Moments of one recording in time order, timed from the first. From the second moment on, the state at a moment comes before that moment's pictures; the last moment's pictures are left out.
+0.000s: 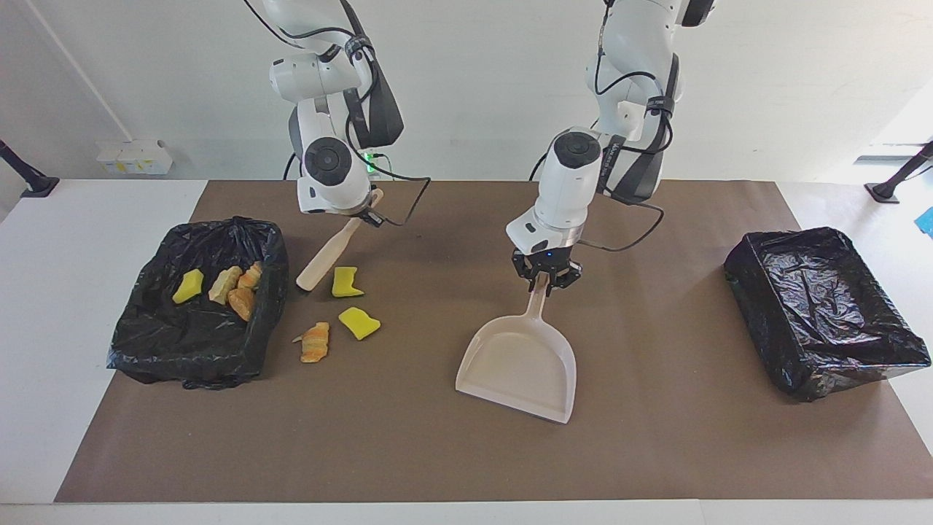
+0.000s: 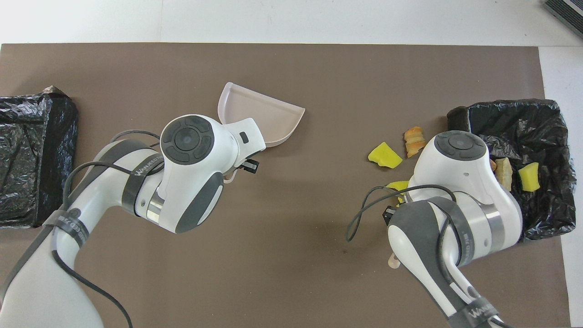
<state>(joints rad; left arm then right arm) -0.47 0.23 -0.03 -1.85 0.03 2.16 -0.07 0.21 0.02 0.07 -2.10 0.08 1.62 0.93</state>
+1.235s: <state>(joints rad) -0.37 0.16 -0.04 -1.94 0.03 2.07 0.82 0.12 0.04 0.07 -2.17 -0.01 1.77 0.67</state>
